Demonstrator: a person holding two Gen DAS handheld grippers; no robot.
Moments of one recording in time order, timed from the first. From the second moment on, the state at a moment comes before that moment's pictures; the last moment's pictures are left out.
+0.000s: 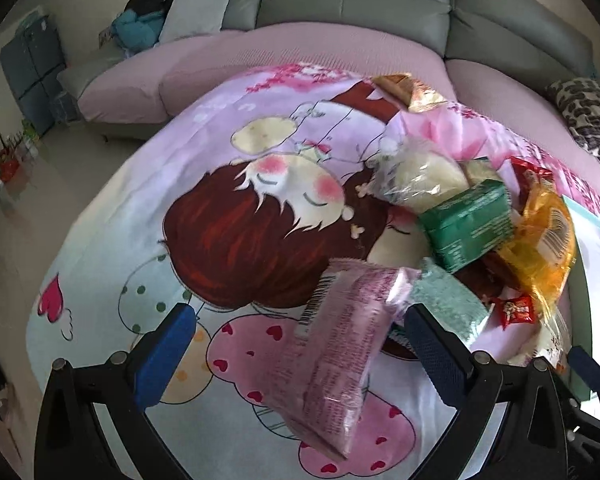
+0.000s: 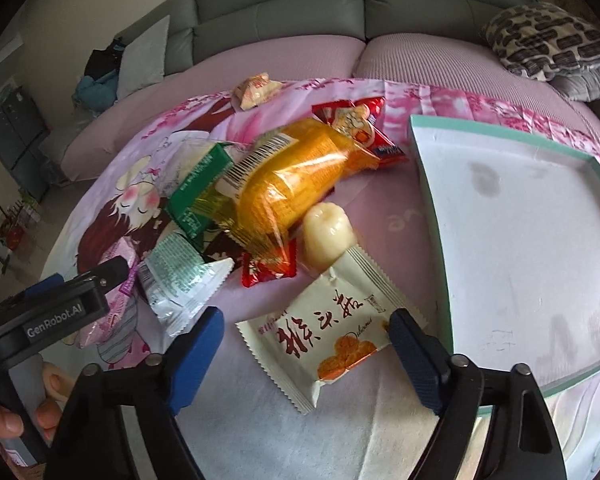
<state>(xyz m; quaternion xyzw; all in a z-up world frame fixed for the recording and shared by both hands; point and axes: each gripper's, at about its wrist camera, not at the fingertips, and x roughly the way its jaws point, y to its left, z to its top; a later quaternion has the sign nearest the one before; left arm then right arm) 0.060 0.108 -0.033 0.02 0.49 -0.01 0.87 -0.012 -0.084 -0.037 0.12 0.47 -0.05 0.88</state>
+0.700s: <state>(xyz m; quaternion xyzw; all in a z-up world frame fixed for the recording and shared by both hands) 0.061 0.102 -0.048 0.02 0.51 -0.04 0.86 0.000 -0.090 -0.046 0.14 0.46 -0.06 0.87</state>
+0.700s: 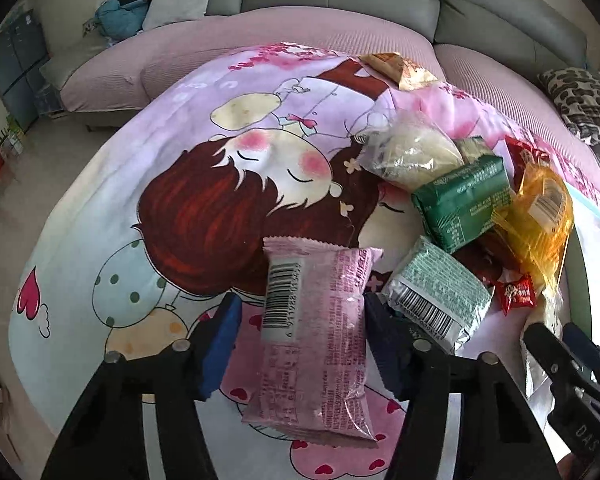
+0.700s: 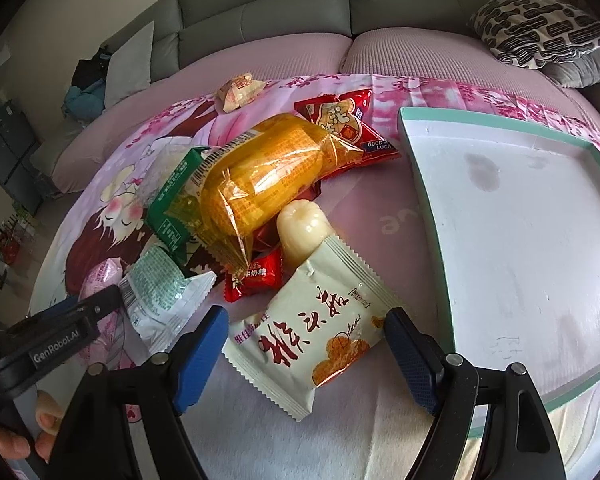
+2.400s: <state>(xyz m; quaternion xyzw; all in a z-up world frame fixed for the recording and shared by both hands) 0.051 0.105 -0.038 0.03 0.50 -0.05 0.87 -0.027 -0.072 -0.043 0.06 0.48 -0.06 0.87</state>
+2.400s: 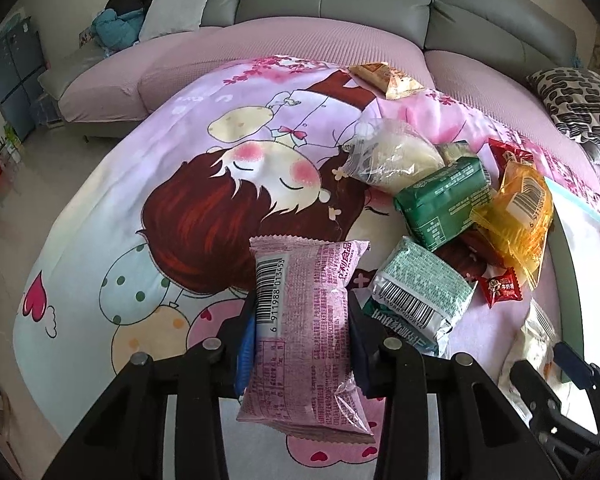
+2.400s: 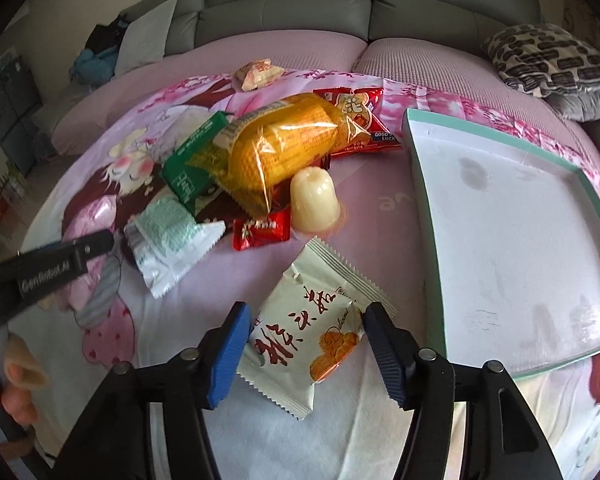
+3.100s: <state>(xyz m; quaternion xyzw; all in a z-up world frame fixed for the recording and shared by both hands) 0.046 0.104 -0.038 0.02 0.50 -0.05 0.86 -0.022 -0.052 -0.054 0.04 0.49 -0.05 0.87</state>
